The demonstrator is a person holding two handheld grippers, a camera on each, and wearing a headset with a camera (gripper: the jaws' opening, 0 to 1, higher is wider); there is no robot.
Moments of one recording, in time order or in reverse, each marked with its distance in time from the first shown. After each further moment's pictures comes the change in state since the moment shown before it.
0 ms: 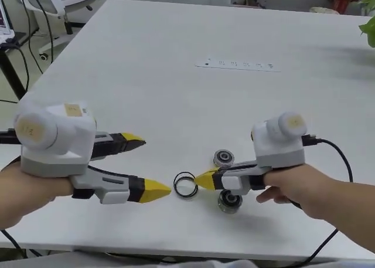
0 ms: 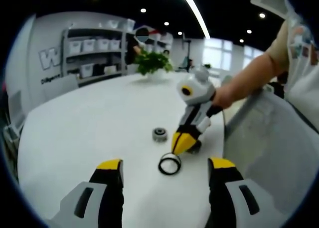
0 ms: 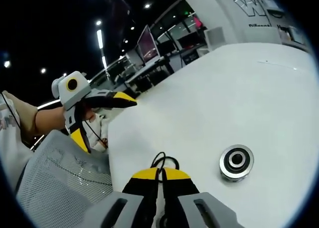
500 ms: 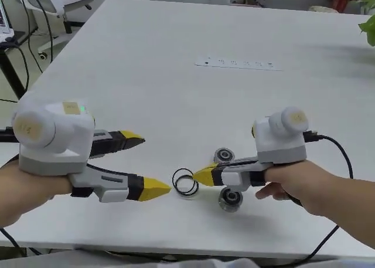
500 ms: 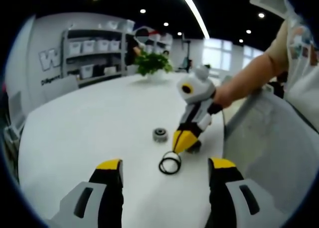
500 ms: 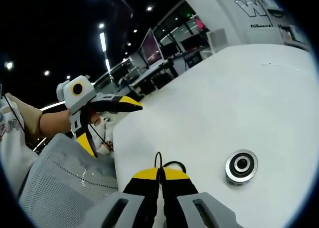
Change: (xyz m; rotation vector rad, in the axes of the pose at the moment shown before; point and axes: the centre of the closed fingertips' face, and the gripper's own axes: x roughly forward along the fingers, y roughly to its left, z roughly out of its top) left arm -0.003 0.001 0.001 0.003 -0.006 0.001; right arm 0.000 0.008 0.007 0.002 -0.022 0.034
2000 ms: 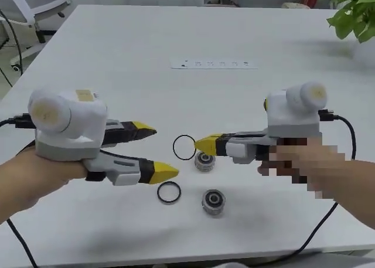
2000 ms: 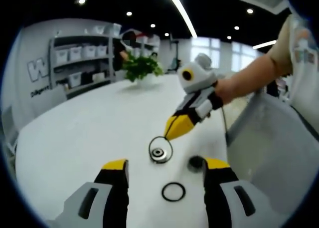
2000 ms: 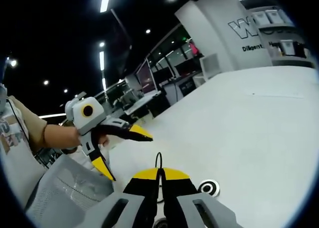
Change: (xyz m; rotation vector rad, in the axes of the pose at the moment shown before) left arm 0.041 -0.001 0.038 0.081 -0.011 -0.078; right arm -0.052 -0.004 0.058 -0.033 -0.213 -0.065
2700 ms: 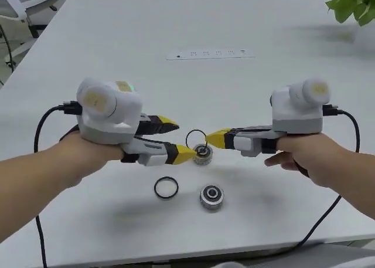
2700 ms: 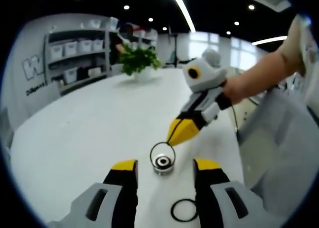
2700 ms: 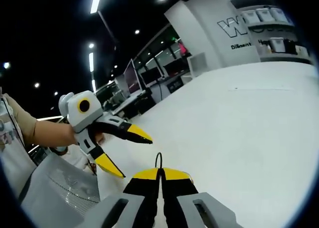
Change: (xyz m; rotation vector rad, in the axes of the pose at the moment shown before) left arm 0.056 0.014 0.002 0.004 0.047 -0.026; right arm -0.016 -0.044 -0.012 0.029 -0.008 -0.091
